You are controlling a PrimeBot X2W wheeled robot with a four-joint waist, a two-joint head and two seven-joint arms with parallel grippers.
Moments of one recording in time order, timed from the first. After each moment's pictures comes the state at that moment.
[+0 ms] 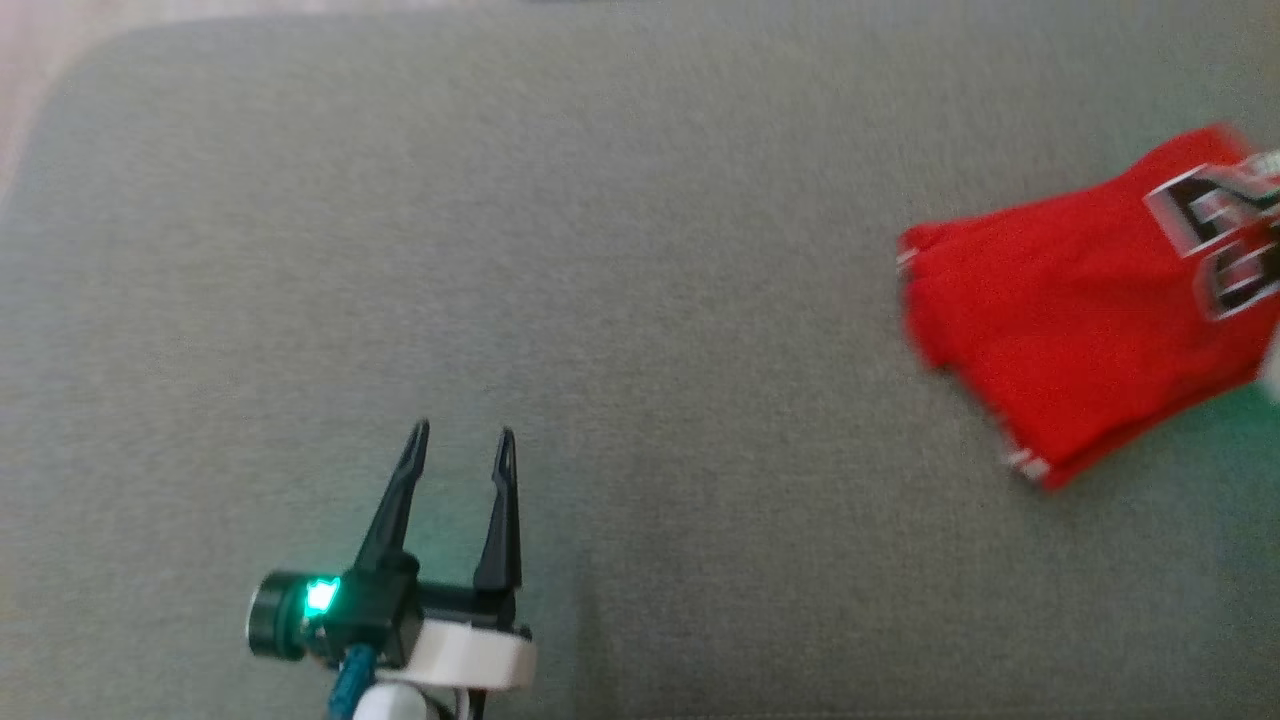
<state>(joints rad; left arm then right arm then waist) -0.02 0.06 -0.33 0.15 -0.13 0.12 -0.25 -0.67 -0.65 0.56 0.86 0.69 0.12 0.04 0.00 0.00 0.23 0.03</state>
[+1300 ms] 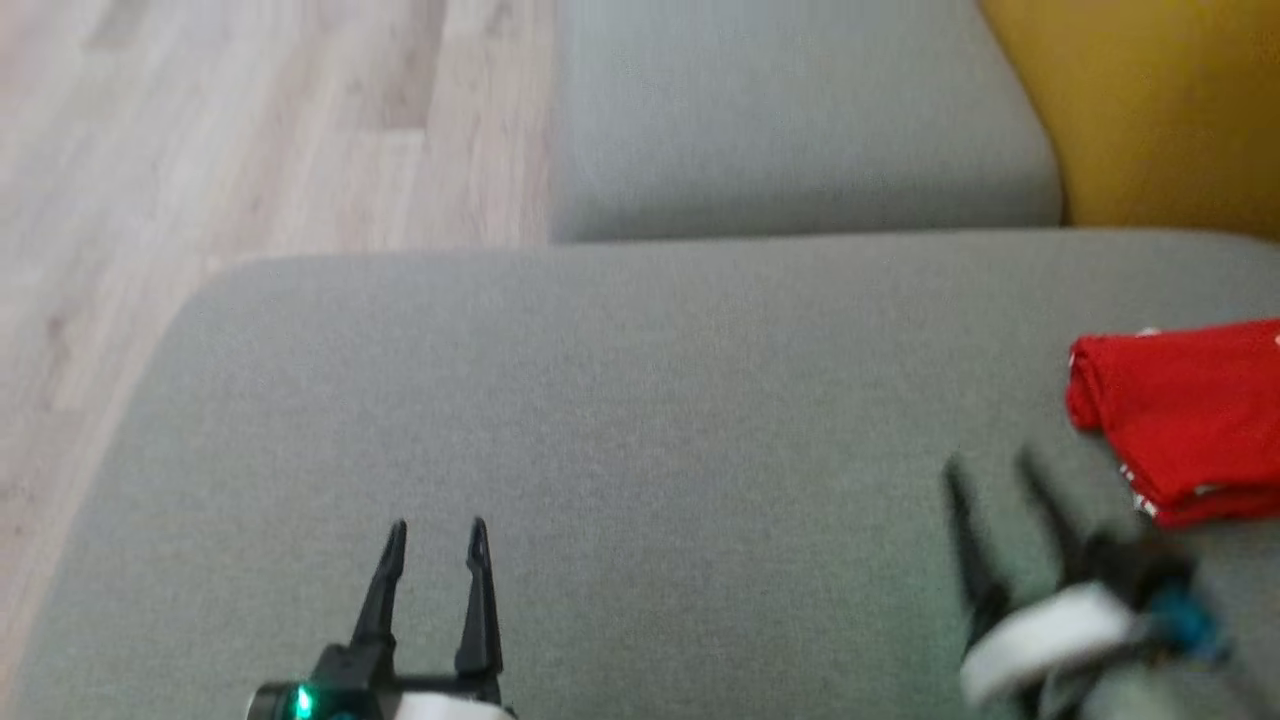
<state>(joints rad) 0.08 0.05 -0.32 0.20 -0.24 0.15 -0.25 -0.03 -0.15 0.16 0.38 0.25 0.12 -0.25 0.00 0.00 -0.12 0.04</state>
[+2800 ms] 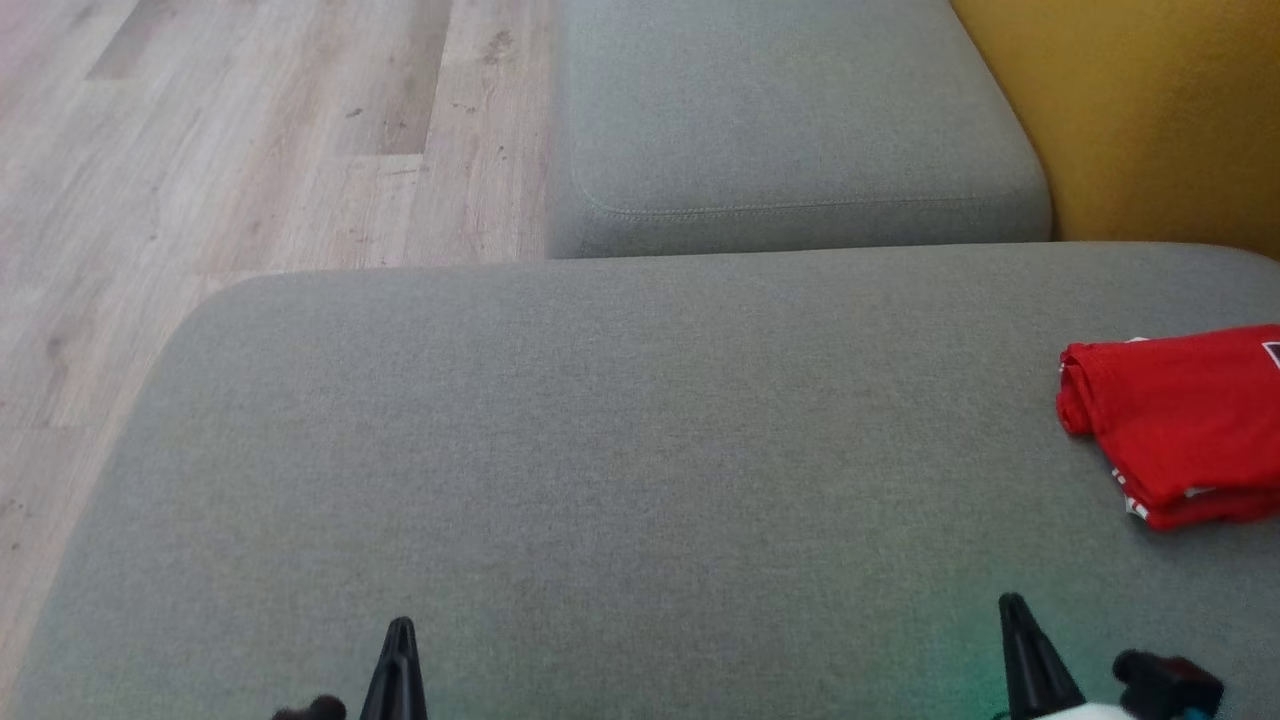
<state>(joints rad) 0.17 0.06 -0.26 0.29 -0.42 0.10 -0.20 0.18 -0.05 0.05 0.37 0.35 0.12 -0.19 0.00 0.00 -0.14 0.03</state>
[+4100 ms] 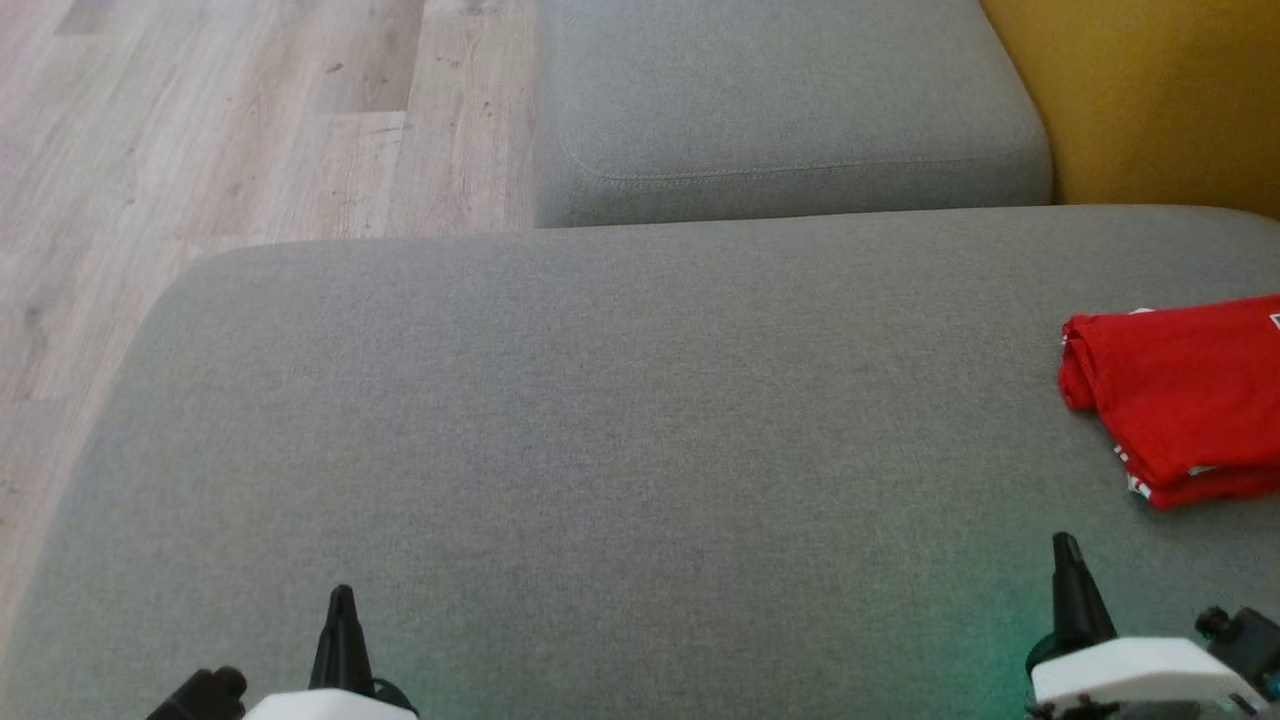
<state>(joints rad) 0.10 0.06 -0.16 0.28 -0.86 0.02 -0.11 0.10 -0.04 -0.02 0.34 0.80 0.12 -0.08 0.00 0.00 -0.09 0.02</state>
